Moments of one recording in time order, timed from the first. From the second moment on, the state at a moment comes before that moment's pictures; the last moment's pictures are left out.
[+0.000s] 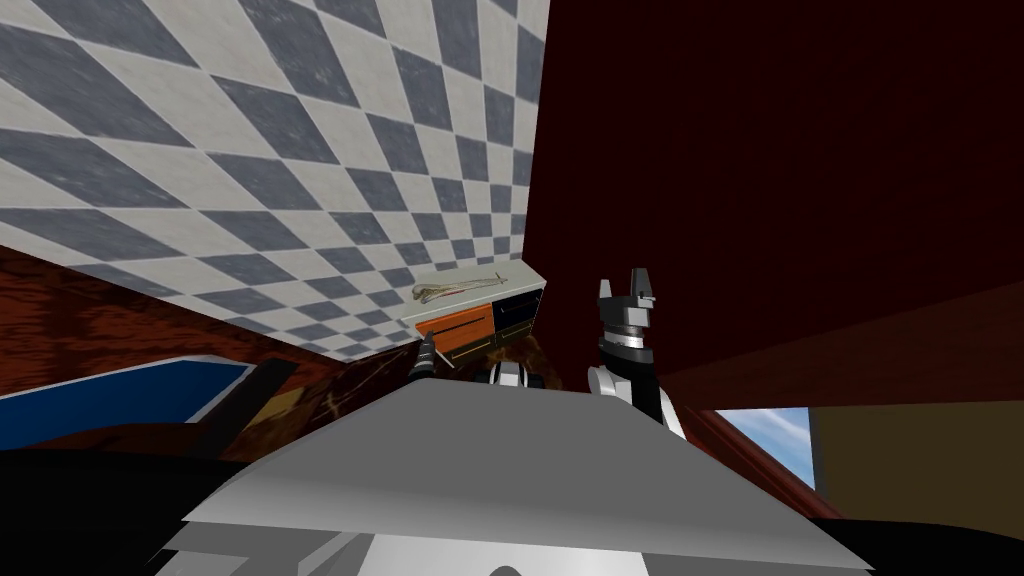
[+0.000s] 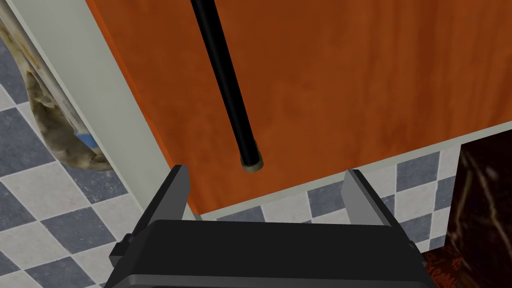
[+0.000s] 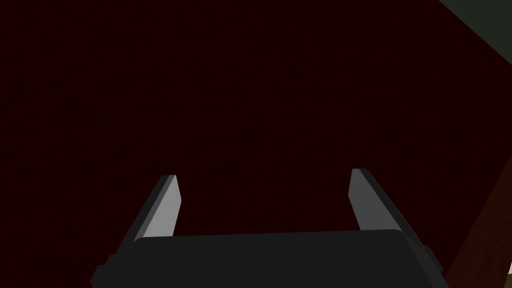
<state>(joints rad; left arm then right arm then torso) 0.32 0.01 0.34 -1.20 0.01 -0.46 -0.14 0.50 -0.05 0.00 -2.39 0.11 -0.41 -0.12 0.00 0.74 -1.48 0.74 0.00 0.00</state>
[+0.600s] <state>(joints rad) 0.34 0.01 0.33 -1.25 0.00 -0.45 -0.14 0.50 -0.05 0.00 -2.39 0.11 -0.41 -0.12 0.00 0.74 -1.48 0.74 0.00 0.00</state>
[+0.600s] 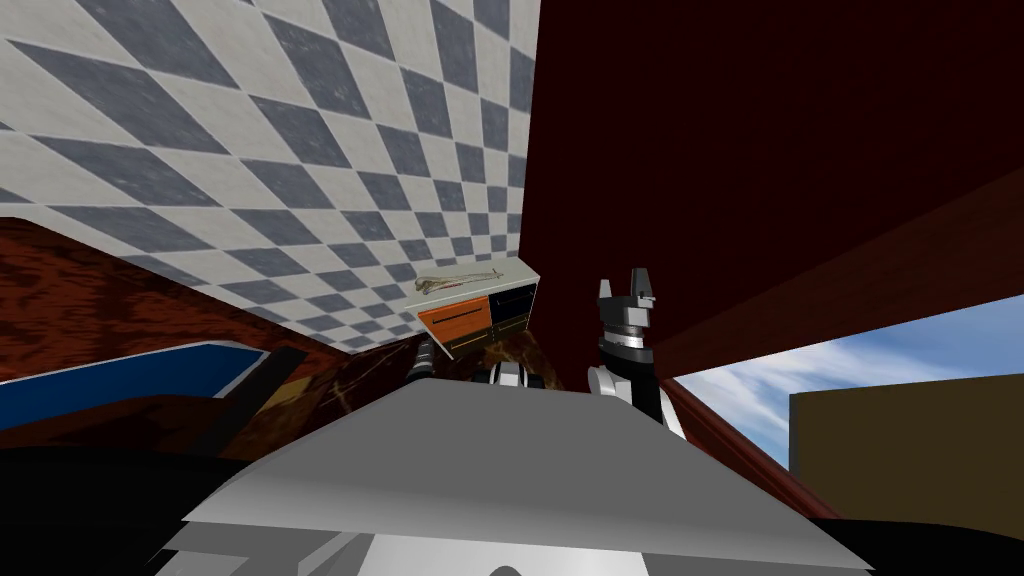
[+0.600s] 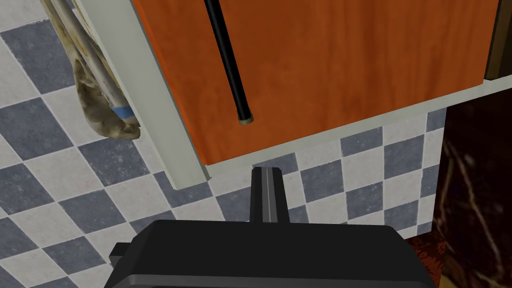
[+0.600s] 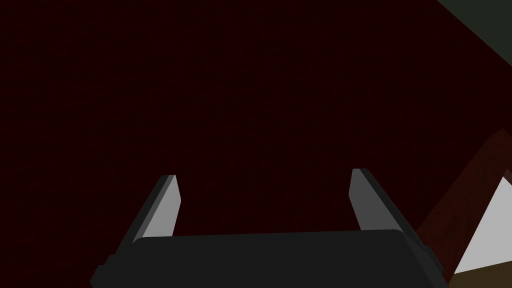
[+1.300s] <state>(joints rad) 0.34 0.12 0.34 -1.25 0.00 -0.43 -0.14 0.50 -0.05 0.00 -2.39 0.11 -0.41 -0.12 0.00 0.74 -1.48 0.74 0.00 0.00</state>
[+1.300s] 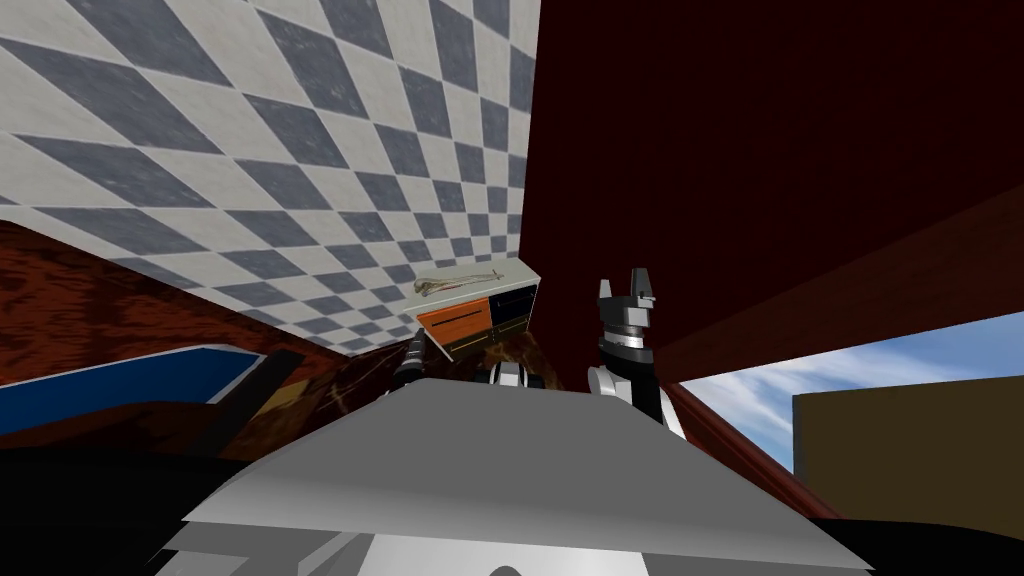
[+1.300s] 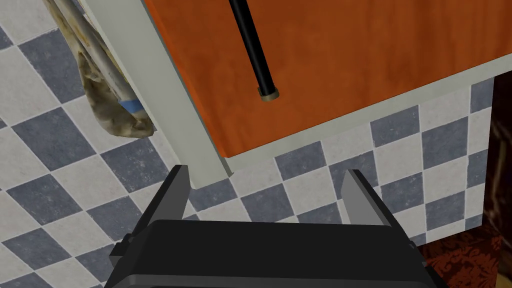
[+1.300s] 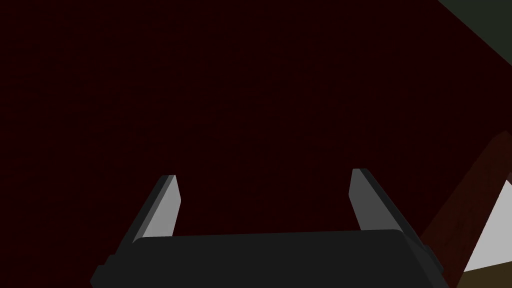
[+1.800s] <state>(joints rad) 0.33 0.06 0.35 -1.26 0.00 -0.41 -0.14 0.50 -0.05 0.00 -2.39 0.11 -0.41 -0.12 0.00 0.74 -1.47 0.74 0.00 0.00</state>
